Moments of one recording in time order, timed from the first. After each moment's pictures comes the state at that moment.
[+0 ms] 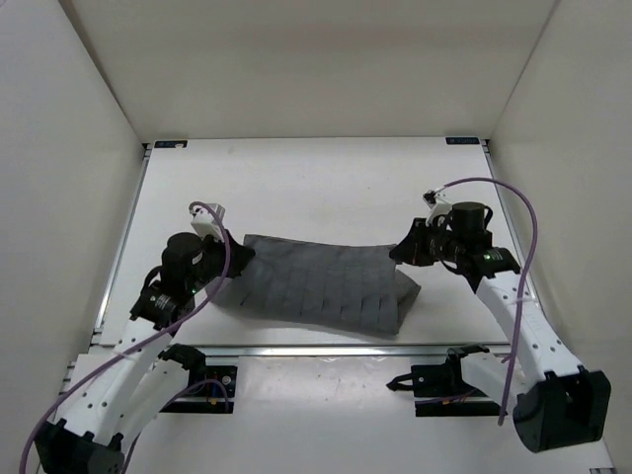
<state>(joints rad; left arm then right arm) -0.38 0.68 0.62 -0.31 0.15 -0.39 0.17 0.97 0.78 -0.49 -0.54 0.26</state>
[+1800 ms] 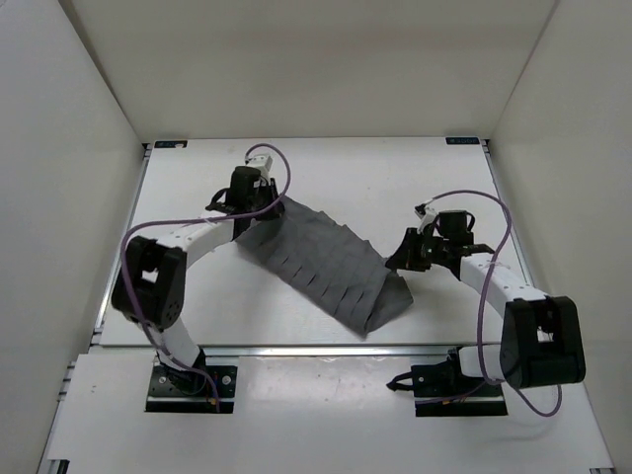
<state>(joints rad) -0.36 1.62 1.03 0.01 0.06 -0.37 0.09 1.27 0.65 -0.22 -0.61 0.27</state>
